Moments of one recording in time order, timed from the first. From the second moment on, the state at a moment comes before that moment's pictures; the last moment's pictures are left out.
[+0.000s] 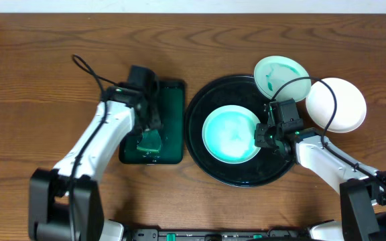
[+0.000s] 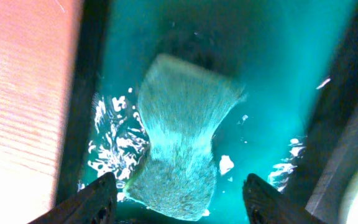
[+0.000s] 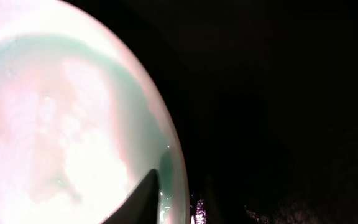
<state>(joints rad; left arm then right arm) -0.21 1.61 1.15 -0.90 -0.03 -0.46 0.28 1.58 0.69 -0.24 -0.10 0.38</state>
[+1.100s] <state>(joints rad) 0.06 1.31 1.24 -0.87 -0.04 -0.46 0.28 1.59 0.73 -0.32 -0.11 0.38</state>
